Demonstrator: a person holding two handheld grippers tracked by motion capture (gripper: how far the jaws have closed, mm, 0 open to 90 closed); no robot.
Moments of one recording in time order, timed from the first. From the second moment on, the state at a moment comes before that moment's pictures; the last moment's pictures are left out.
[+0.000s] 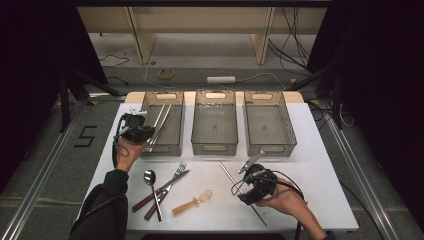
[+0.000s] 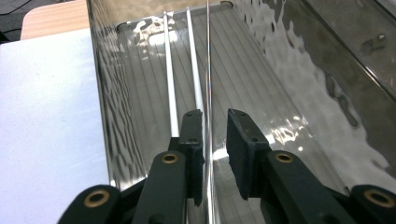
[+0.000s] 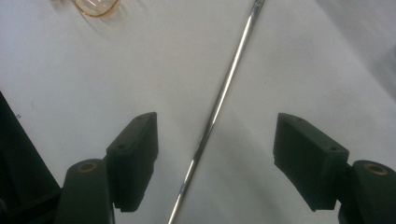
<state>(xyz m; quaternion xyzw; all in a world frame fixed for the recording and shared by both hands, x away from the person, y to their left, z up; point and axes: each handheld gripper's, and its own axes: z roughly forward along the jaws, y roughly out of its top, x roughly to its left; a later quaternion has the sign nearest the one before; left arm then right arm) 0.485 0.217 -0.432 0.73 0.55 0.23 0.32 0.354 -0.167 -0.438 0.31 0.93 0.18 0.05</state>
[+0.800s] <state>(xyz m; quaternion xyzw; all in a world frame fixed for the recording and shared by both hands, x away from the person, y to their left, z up) 0.440 0.202 -0.394 0.73 0.51 0.18 0.42 0.361 -0.166 -0.439 0.32 0.93 0.14 0.04</state>
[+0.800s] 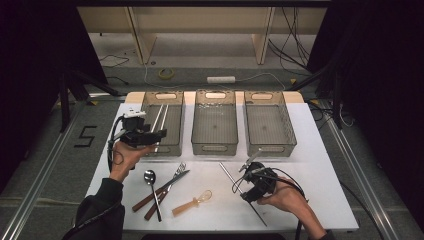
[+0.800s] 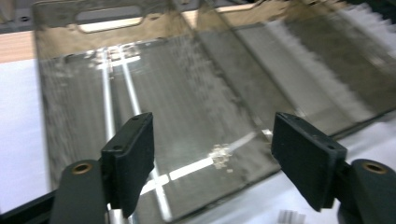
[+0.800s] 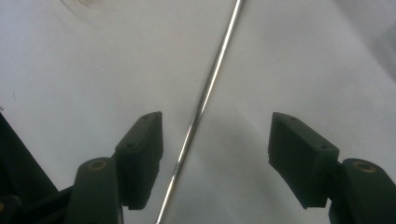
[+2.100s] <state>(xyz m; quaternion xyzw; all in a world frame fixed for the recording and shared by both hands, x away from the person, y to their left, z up) 0.346 0.158 -0.418 0.76 0.39 0.17 0.49 0.376 -0.141 -0.456 0.30 0.95 0.08 0.02</state>
